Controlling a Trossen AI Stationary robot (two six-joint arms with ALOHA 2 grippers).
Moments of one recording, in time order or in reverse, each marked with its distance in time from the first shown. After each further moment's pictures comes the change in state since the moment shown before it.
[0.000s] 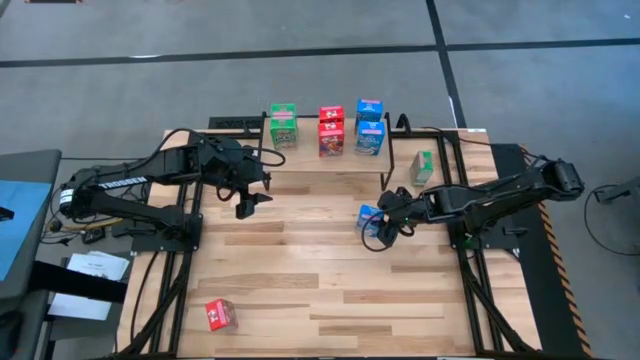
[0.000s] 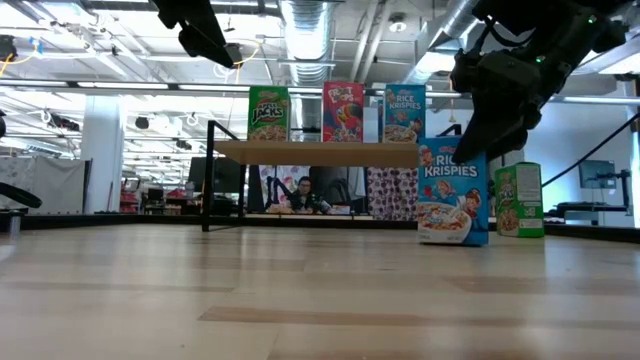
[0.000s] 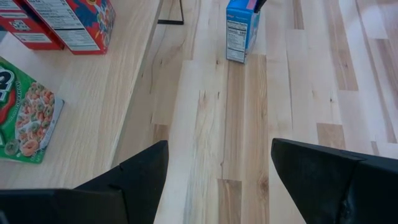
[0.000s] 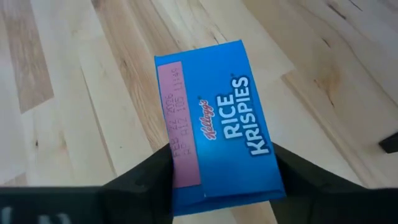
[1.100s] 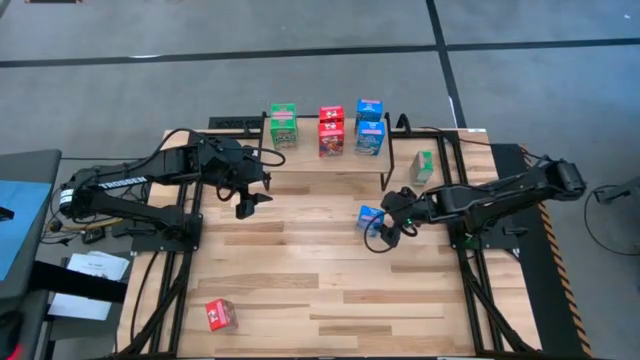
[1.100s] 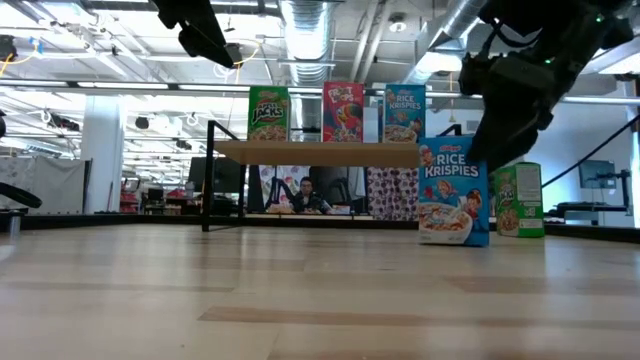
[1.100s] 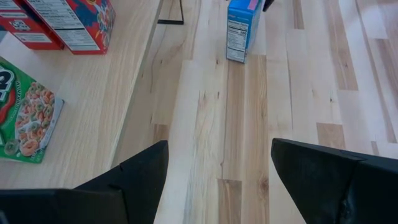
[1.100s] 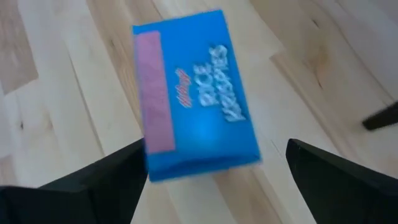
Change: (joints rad) left arm 0.000 0.000 0.000 0.000 0.000 0.000; right arm 0.008 -0.027 0.000 -0.085 0.005 0.006
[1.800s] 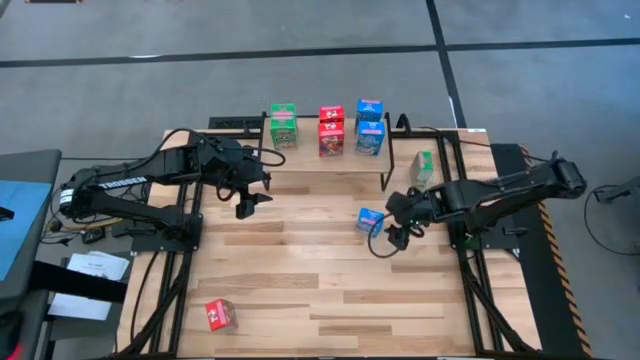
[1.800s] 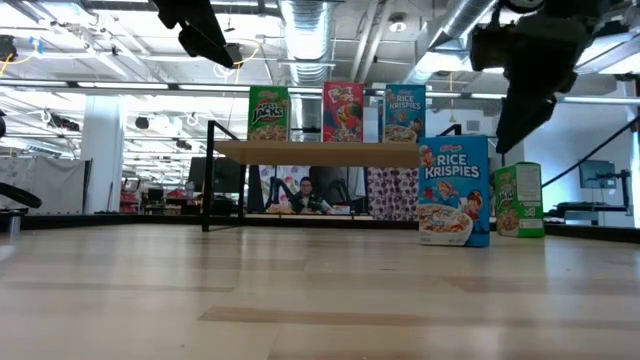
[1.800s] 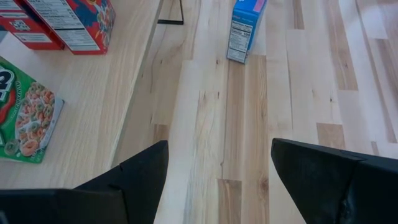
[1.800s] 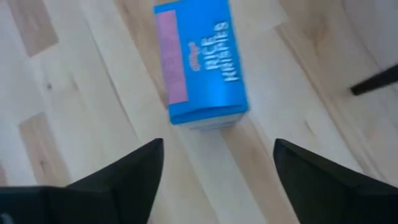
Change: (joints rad) left arm 0.000 0.000 0.000 0.000 0.000 0.000; right arm 0.054 -0.016 0.177 -0.339 -0.051 0.057
